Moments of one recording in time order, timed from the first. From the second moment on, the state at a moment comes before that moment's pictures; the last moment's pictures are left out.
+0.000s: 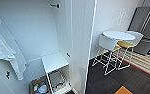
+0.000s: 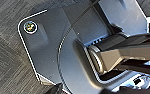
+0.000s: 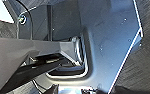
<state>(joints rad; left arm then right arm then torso) 1.47 3.13 -2.93 1.40 -0.03 -1.10 -1.57 3.11 -2.79 -0.54 0.12 0.55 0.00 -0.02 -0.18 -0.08</state>
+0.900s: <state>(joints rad) 1.47 3.13 -2.93 1.41 -0.03 -1.10 -1.57 3.11 -2.79 -0.54 0.12 0.55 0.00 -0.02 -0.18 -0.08</state>
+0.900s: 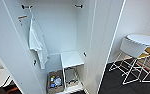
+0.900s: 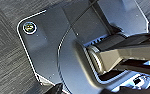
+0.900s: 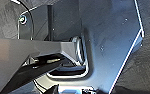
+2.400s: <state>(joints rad) 1.47 3.13 -2.92 1.42 -0.02 -1.10 -1.56 3.11 -2.79 -0.54 0.12 0.55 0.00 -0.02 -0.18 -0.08</state>
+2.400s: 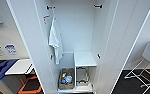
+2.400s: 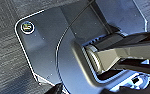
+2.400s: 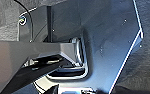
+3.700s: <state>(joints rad) 1.49 3.13 -2.92 0.32 0.06 -0.11 -1.56 3.11 -2.79 -0.54 0.12 0.55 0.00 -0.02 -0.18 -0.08</state>
